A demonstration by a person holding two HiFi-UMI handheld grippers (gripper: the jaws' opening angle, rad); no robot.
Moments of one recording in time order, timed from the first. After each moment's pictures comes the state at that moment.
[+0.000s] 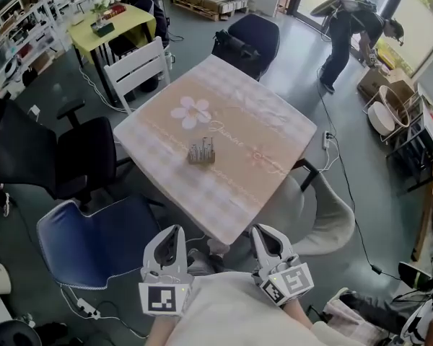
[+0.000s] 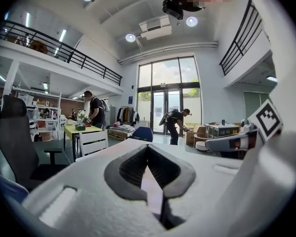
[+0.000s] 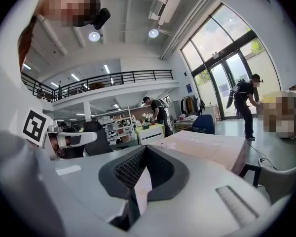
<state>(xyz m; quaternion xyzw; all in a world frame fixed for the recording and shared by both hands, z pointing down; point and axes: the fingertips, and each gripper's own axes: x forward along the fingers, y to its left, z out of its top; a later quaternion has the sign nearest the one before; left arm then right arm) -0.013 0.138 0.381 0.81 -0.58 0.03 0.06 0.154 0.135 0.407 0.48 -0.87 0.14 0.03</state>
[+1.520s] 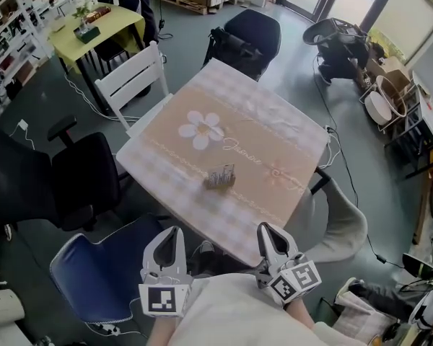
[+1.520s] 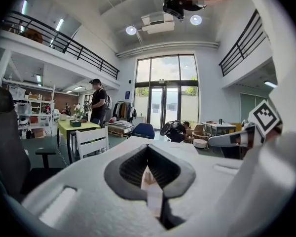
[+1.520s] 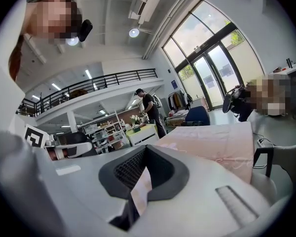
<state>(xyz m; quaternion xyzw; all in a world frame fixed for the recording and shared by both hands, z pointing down) -0.102 0.016 0.394 0.83 -0.55 0.05 0.09 0.091 0.023 0.418 0.53 -0.82 0.21 -0.01</state>
